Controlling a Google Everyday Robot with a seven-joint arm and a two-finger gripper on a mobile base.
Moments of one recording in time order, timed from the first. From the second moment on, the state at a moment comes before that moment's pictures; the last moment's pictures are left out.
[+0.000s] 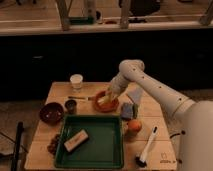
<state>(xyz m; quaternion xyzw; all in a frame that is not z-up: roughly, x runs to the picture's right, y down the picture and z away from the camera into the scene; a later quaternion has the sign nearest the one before) 0.036 0.045 0.860 -0.23 -0.29 -0.21 0.91</state>
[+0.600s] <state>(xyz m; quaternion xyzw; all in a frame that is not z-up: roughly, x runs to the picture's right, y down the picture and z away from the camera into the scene) 0.032 0.041 0.861 -0.24 -0.29 -0.22 0.90</state>
